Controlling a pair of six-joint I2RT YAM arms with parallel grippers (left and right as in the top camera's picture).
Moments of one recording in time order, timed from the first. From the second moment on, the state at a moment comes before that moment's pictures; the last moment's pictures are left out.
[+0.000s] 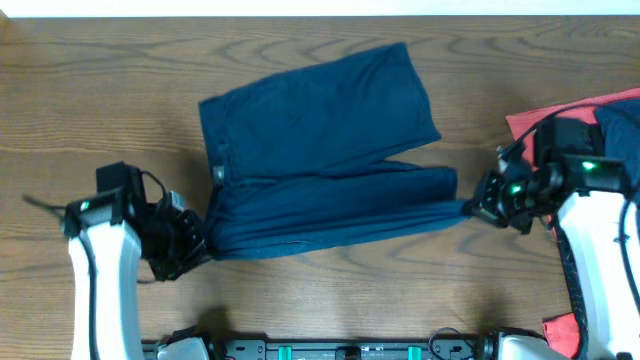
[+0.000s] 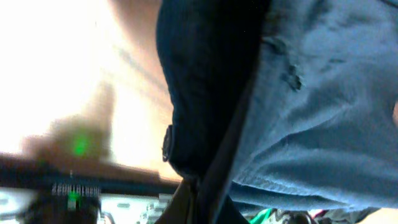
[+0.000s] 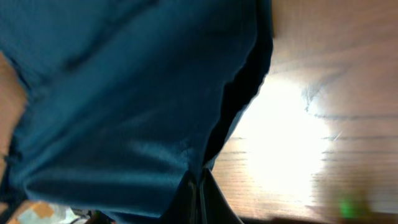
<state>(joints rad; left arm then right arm) 0.30 1.18 0.92 -1.37 0.42 -0.27 -0.09 1.32 1.13 -1.22 -0.42 0.35</state>
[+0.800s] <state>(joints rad) 0.30 1.08 1.05 -1.42 0.45 -0.28 0.01 1.54 1.46 -0.78 -0.46 0.44</state>
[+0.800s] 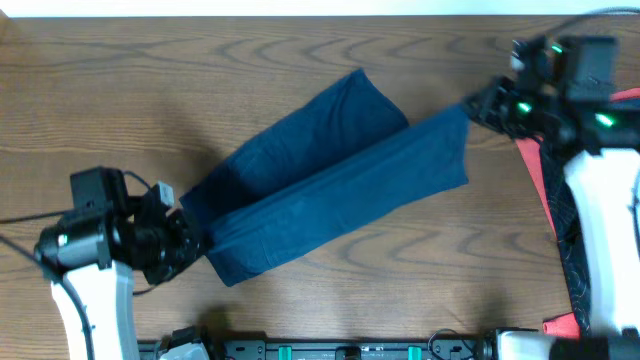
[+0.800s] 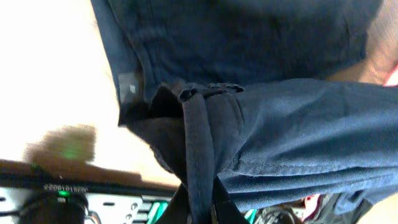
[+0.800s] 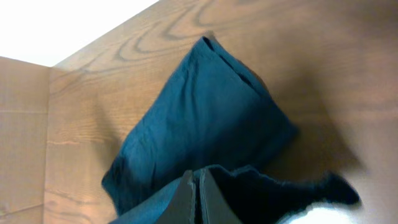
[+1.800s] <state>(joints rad) 0.31 1.50 1.07 -0.99 0.00 -0.33 0.05 2.08 1.47 -0.45 -0.53 0.36</state>
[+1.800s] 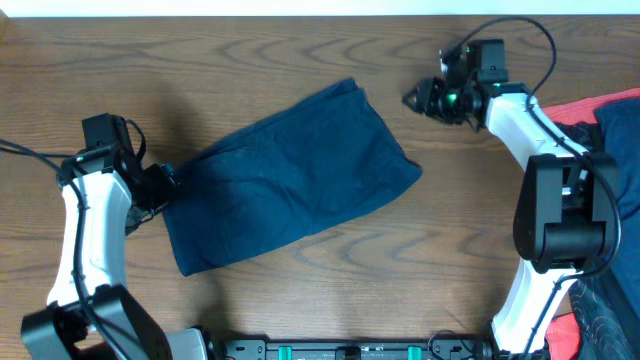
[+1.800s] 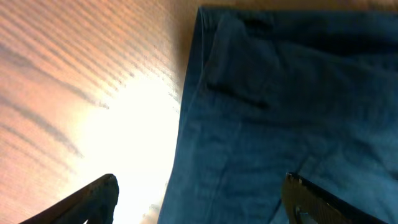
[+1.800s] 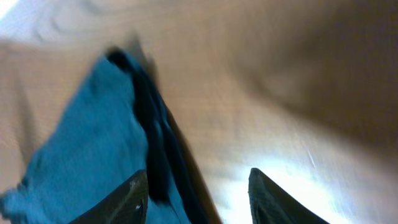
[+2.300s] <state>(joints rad) 0.22 1.49 1.06 -1.02 0.15 -0.27 0.17 2.08 1.38 -0.76 -0.43 0.05</state>
